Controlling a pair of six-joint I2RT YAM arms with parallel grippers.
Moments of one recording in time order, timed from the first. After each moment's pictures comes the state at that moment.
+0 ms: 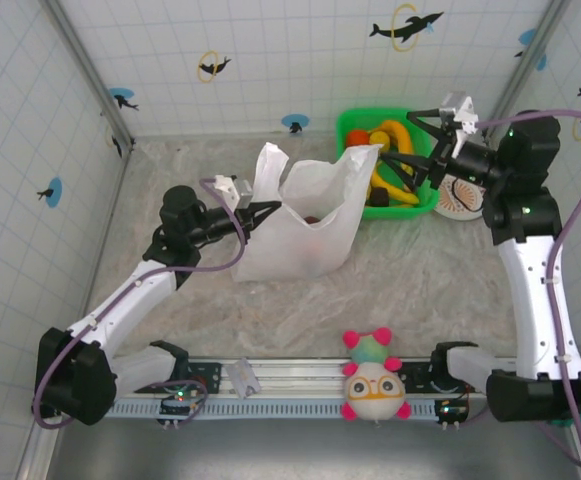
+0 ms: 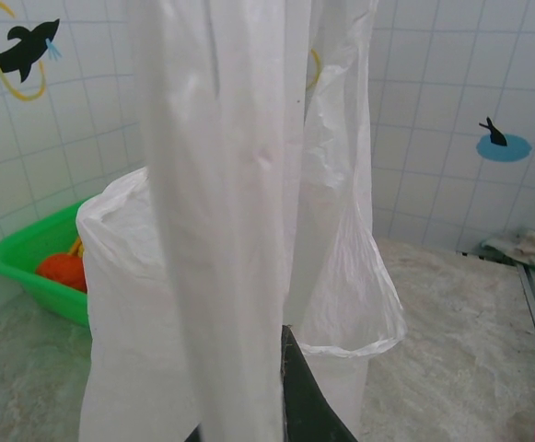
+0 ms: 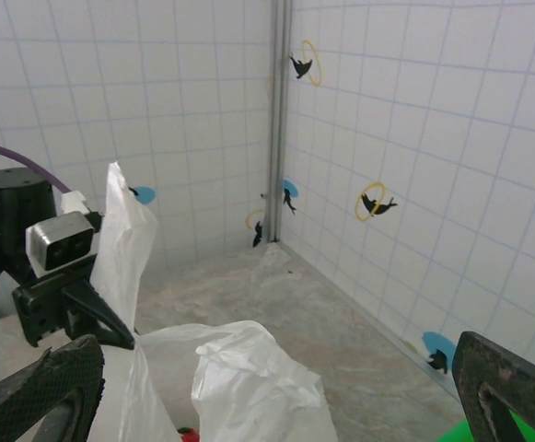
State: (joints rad) left arm -0.41 1.14 0.75 0.32 0.84 0.05; right arm 0.06 1.13 1.39 -0.29 -1.00 -0.09
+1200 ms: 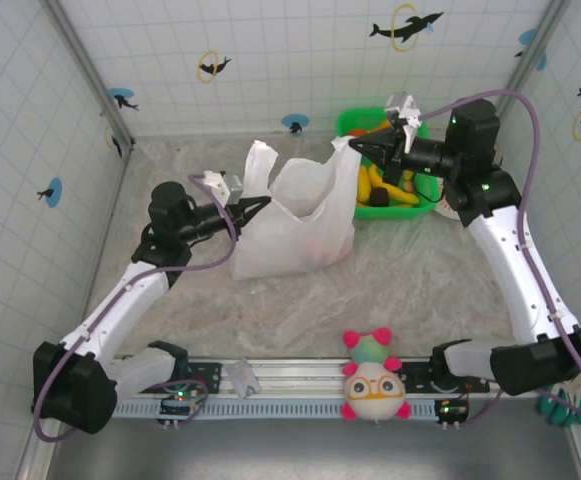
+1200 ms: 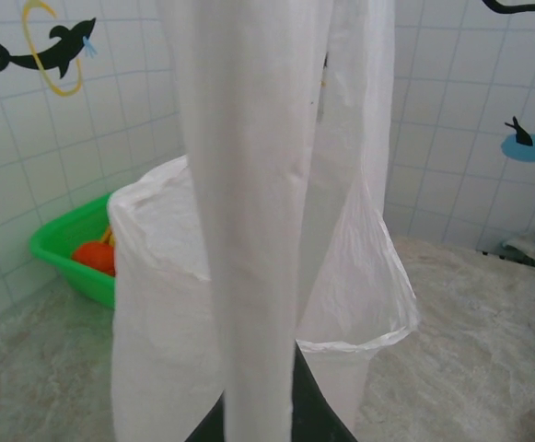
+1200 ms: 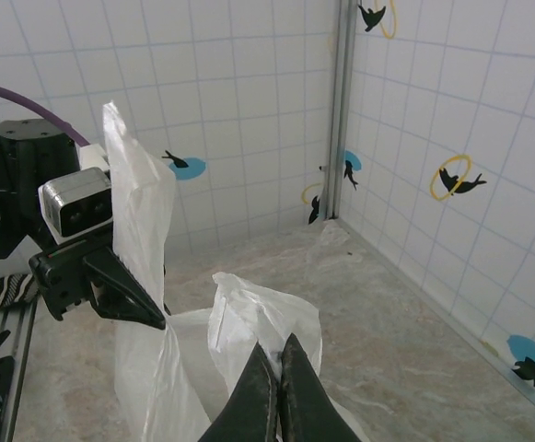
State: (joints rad) left arm -0.34 1.09 0.80 0.19 0.84 0.08; right arm 0.29 1.29 1.49 -0.37 -0.88 -0.15
